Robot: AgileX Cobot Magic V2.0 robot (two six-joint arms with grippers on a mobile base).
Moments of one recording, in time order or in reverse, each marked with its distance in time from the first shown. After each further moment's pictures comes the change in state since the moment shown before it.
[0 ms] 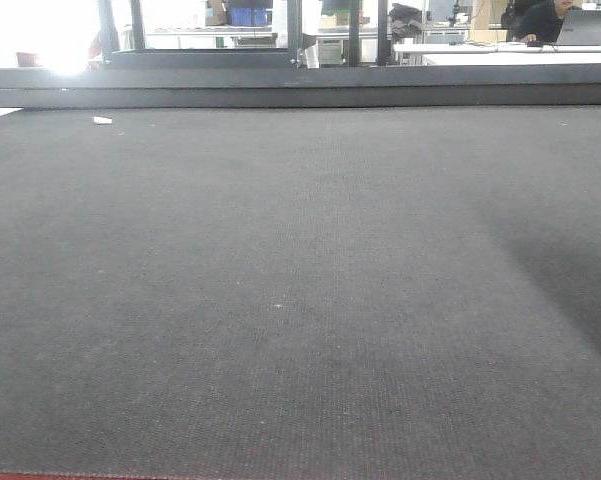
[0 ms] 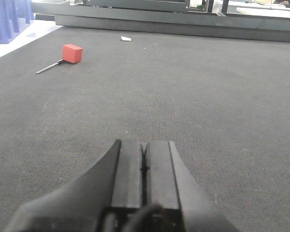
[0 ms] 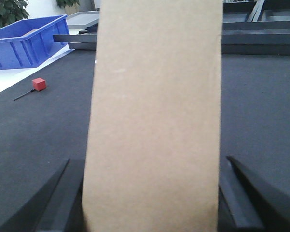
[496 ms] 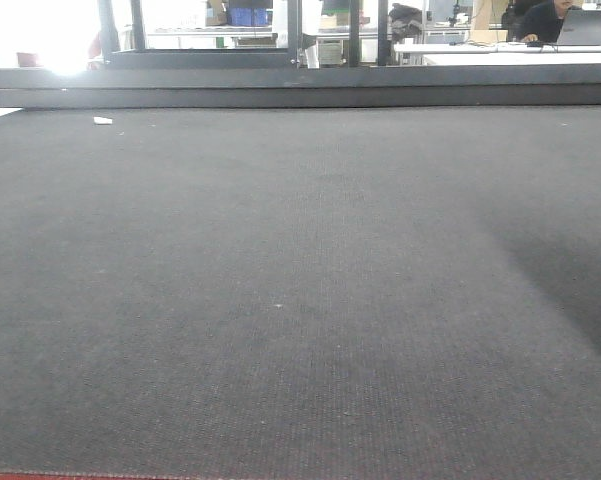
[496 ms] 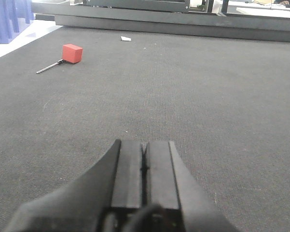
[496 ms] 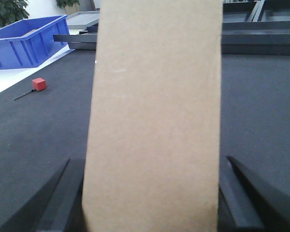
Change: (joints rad) left arm 0.000 0.000 0.000 0.000 0.000 0.000; right arm 0.000 0.000 0.000 0.000 0.000 0.000
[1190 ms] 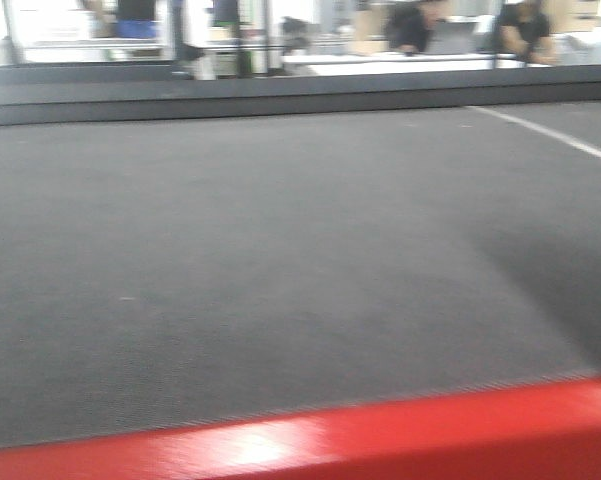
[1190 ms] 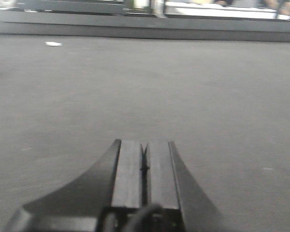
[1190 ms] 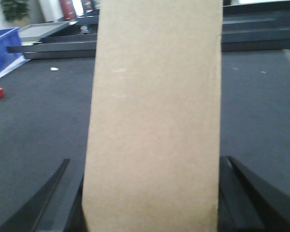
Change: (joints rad) left arm 0.000 0.000 0.000 0.000 0.000 0.000; right arm 0.000 0.000 0.000 0.000 0.000 -0.002
